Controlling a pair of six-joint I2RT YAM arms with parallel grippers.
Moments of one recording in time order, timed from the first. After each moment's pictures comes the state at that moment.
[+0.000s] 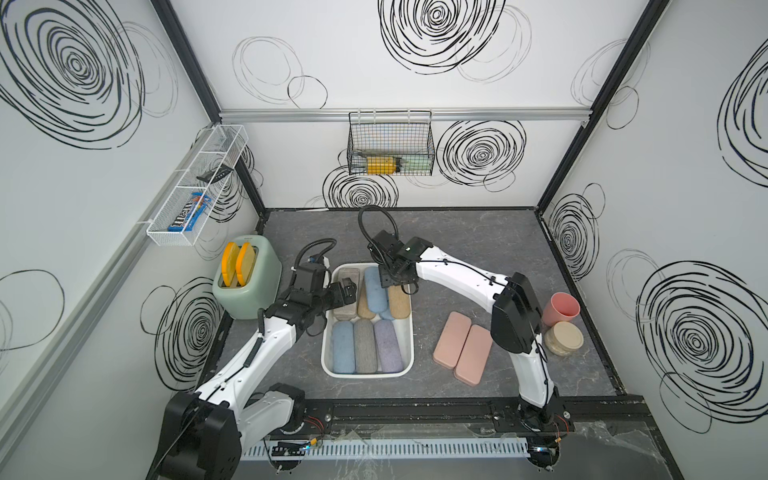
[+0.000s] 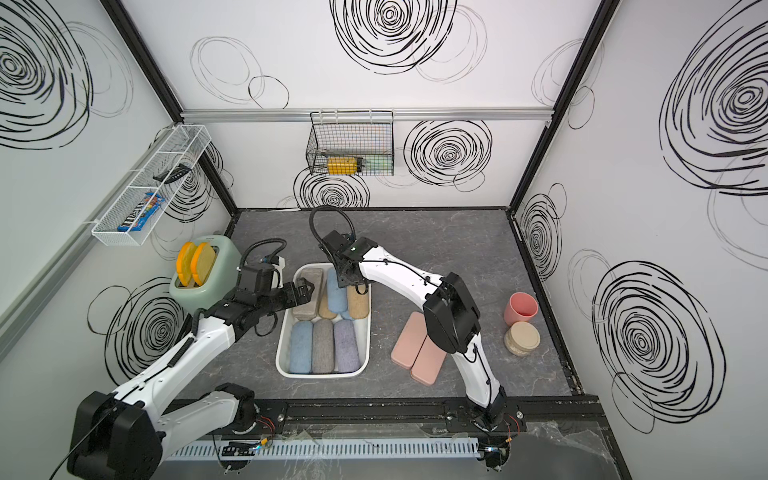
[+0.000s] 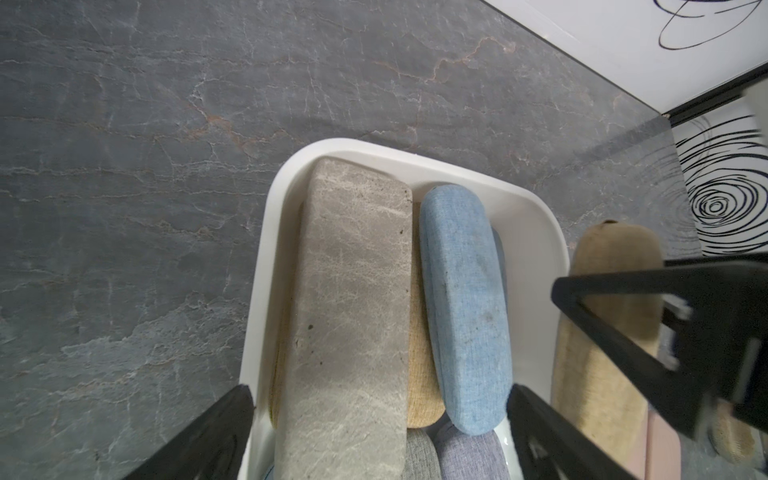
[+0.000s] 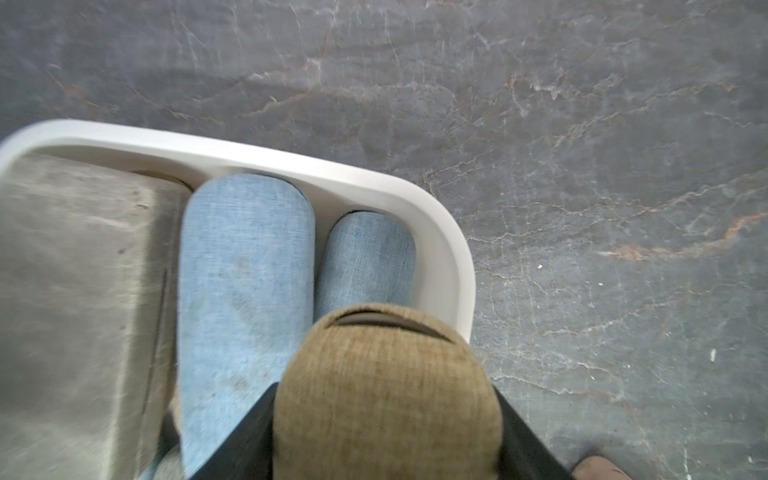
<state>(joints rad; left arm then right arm) -0.24 1.08 0.67 -0.37 0.12 -0.50 0.87 2.13 1.89 -0.98 0.28 0.65</state>
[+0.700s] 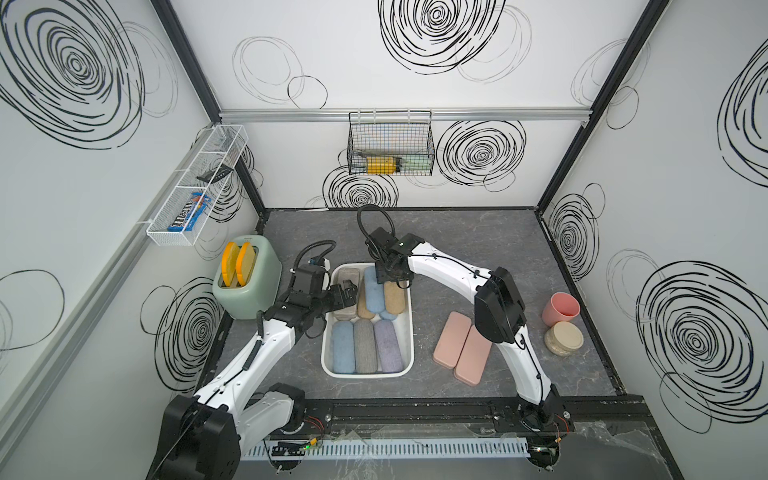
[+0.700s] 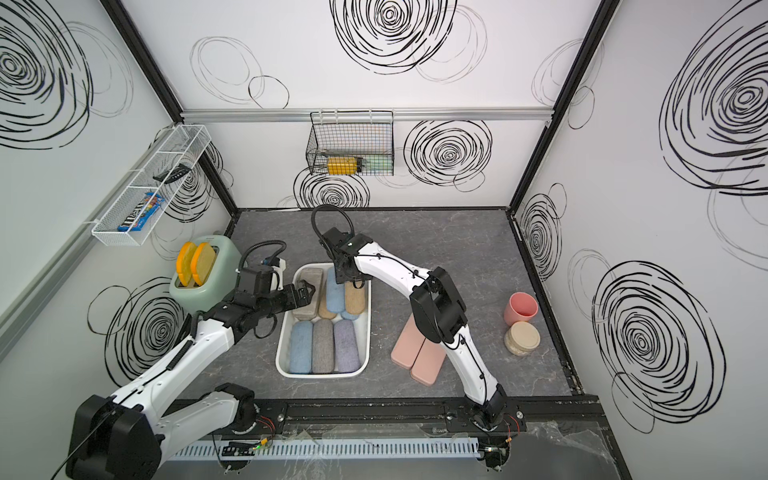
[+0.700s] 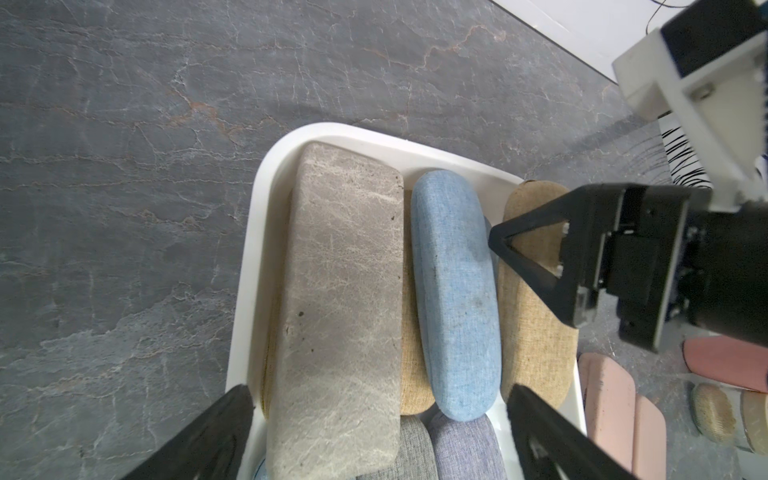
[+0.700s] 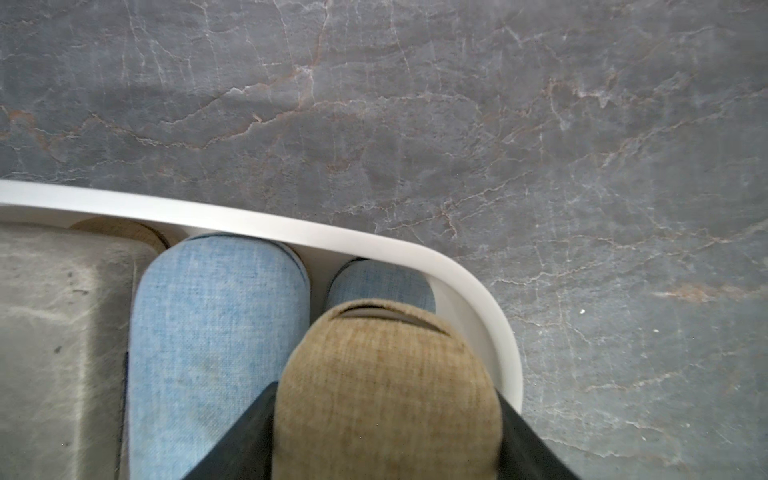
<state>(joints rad) -0.23 1.07 0.66 -0.37 0.16 -0.50 0.84 2.25 2.02 -0.99 0.24 0.66</state>
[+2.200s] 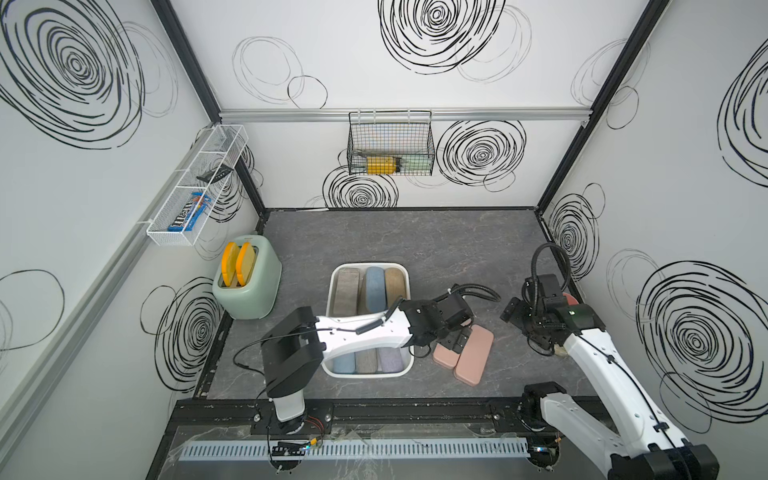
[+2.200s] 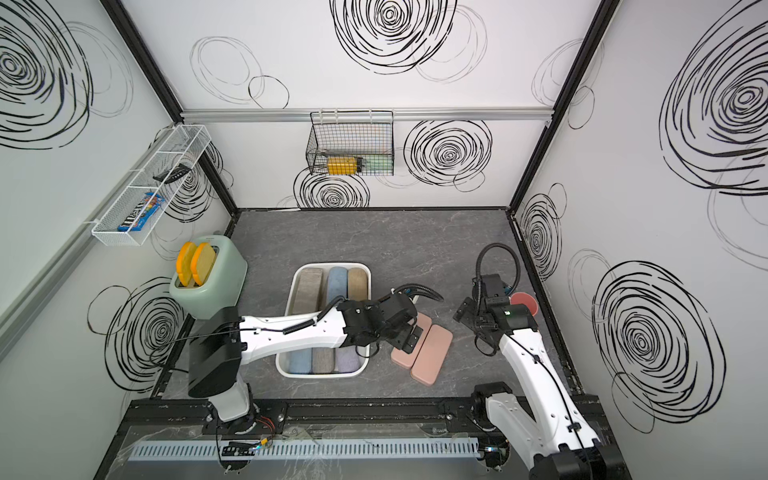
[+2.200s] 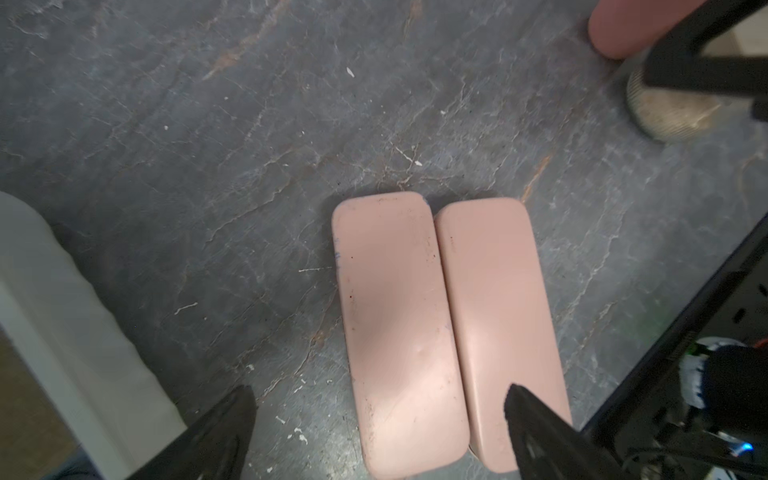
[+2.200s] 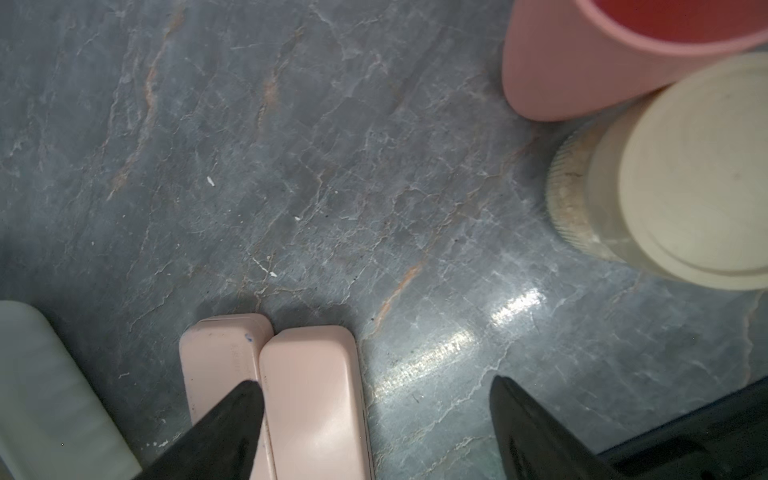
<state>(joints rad) -1.15 1.82 1.33 -0.51 -0.18 -0.51 0.10 0.88 0.75 -1.02 0.10 0.75</state>
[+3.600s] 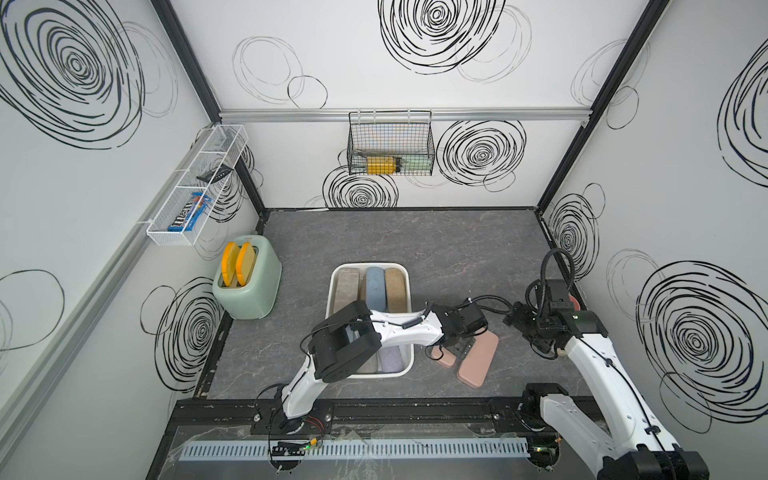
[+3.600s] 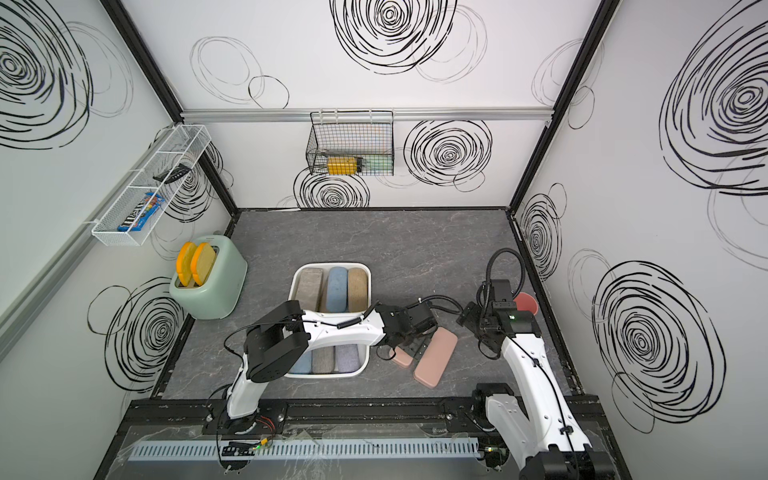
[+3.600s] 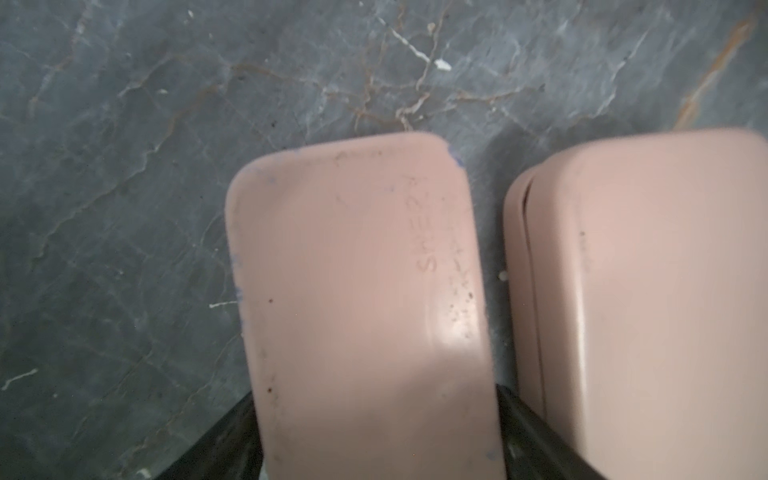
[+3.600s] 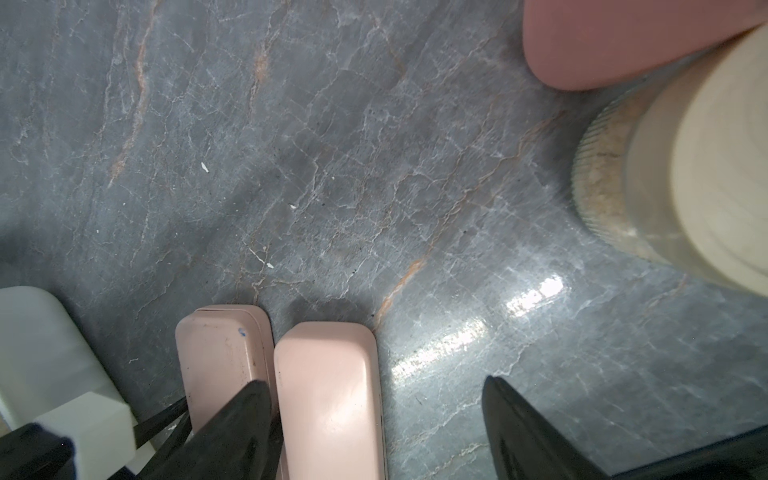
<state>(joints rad) -1.16 2.10 1.50 -0.57 -0.15 -0.50 0.02 0.87 0.69 -0.97 -0.01 0.69</state>
